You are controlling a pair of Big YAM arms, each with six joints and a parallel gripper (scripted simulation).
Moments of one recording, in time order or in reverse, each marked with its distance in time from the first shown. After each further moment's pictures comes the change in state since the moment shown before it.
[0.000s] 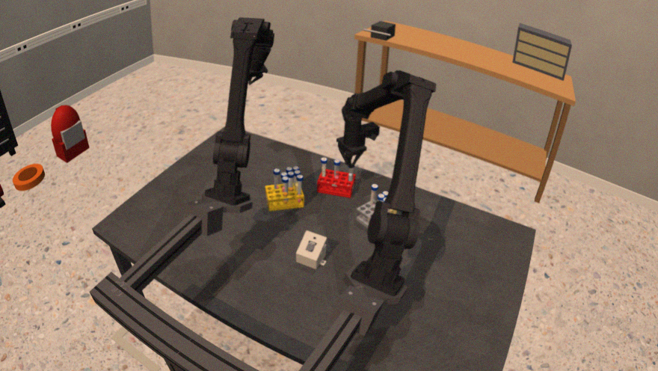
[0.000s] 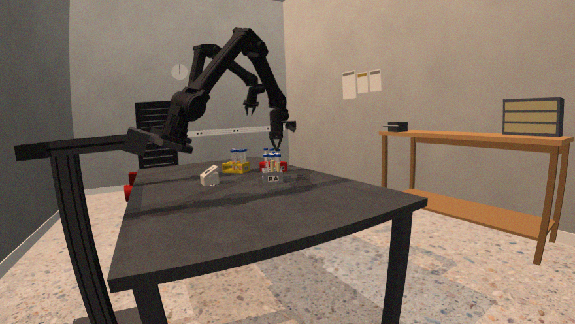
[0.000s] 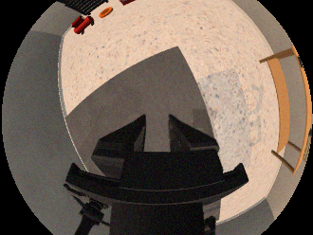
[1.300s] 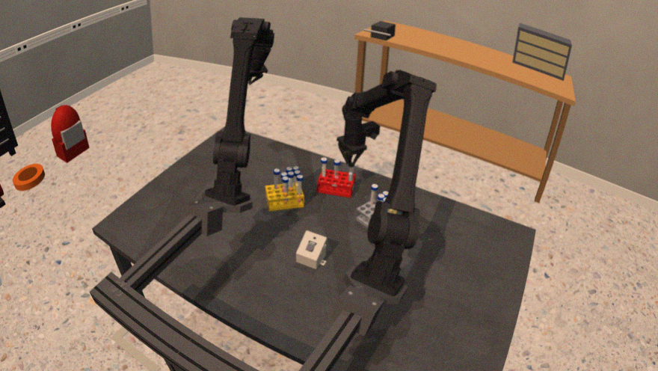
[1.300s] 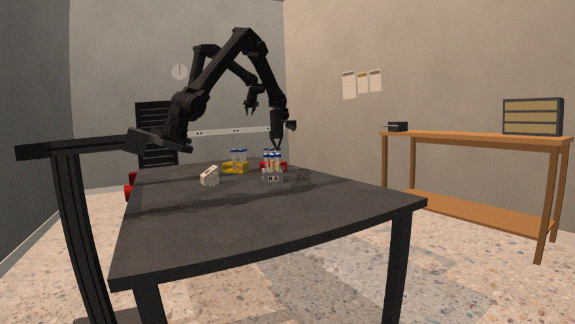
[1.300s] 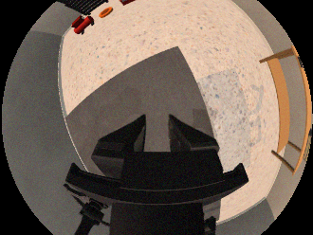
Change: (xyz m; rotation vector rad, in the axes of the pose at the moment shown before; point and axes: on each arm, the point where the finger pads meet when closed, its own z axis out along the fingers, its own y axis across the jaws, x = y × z) left arm 0.000 0.000 0.000 0.000 0.000 0.000; right arm -0.001 0.001 -0.003 -0.005 -0.003 0.002
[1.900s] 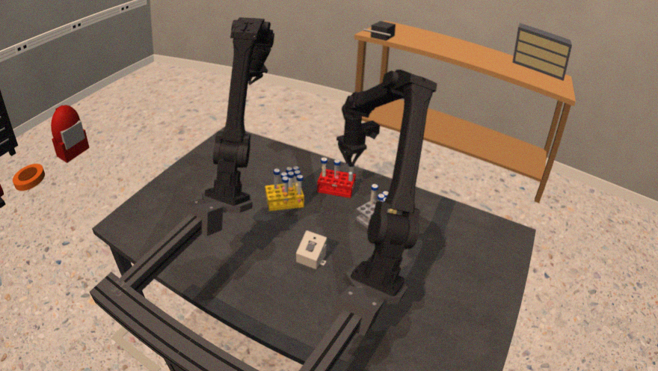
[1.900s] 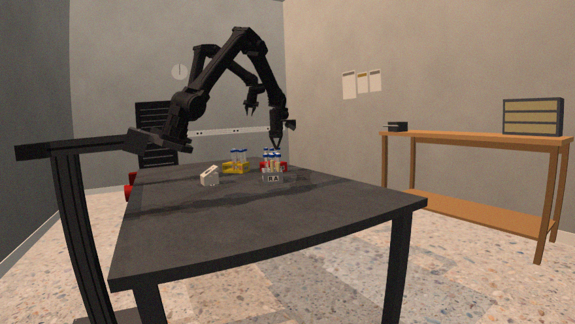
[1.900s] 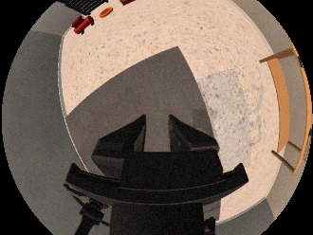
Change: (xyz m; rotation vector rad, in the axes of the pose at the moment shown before) left arm 0.000 0.000 0.000 0.000 0.000 0.000; right arm 0.002 -0.001 -0.004 0.001 0.002 -0.001
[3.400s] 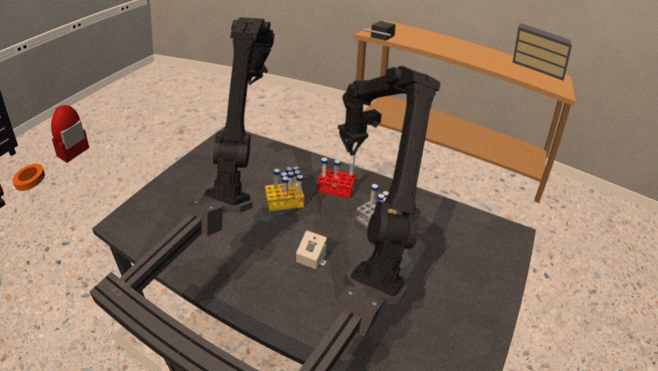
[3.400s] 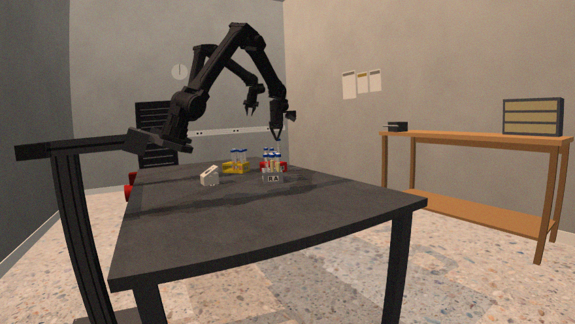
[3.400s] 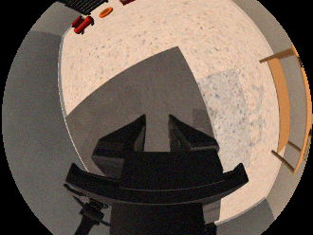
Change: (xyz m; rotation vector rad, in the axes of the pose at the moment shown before) left arm 0.000 0.000 0.000 0.000 0.000 0.000; right arm -0.003 0.002 -0.046 -0.009 -0.004 0.004
